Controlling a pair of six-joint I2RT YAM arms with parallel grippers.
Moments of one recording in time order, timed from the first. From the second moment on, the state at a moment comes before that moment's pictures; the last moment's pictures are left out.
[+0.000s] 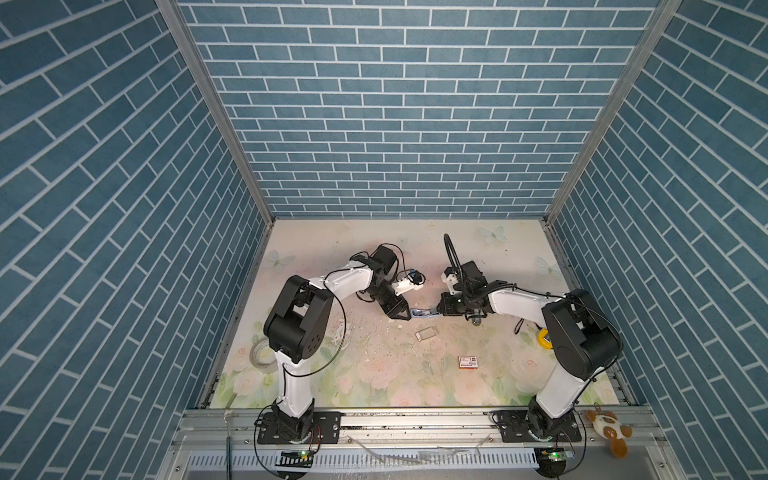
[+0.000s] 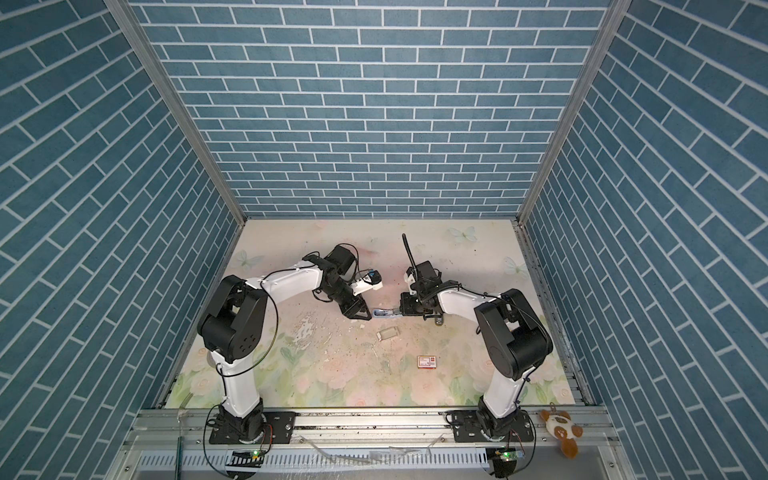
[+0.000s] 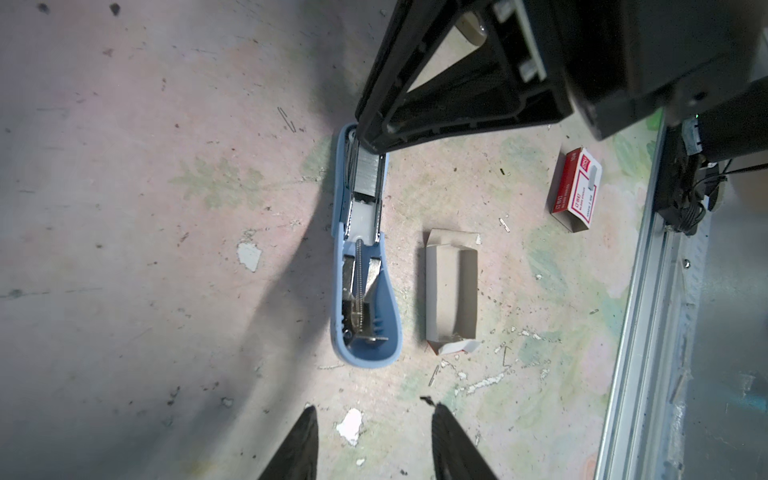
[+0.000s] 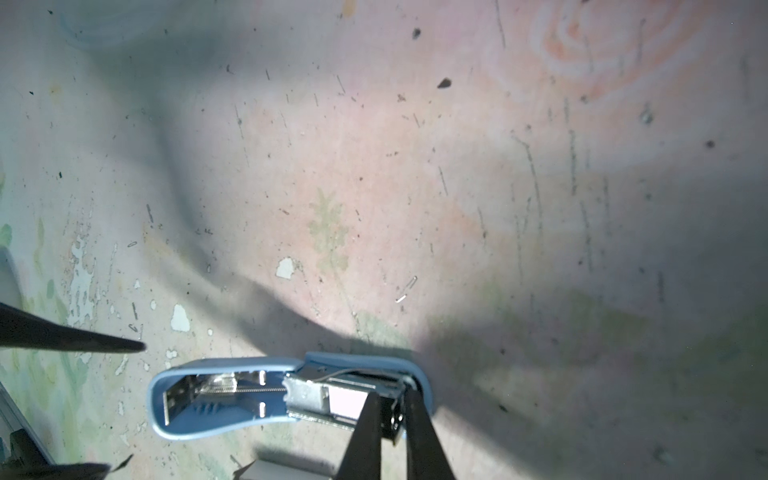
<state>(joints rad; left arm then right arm) -0.53 1.94 1.33 -0.76 0.61 0.48 0.55 1.74 0.94 -0.26 -0.32 0.40</state>
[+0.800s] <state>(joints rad) -0.60 1.97 1.35 -0.71 0.50 0.46 0.55 1.75 0.95 -0.24 -0.33 0.40</state>
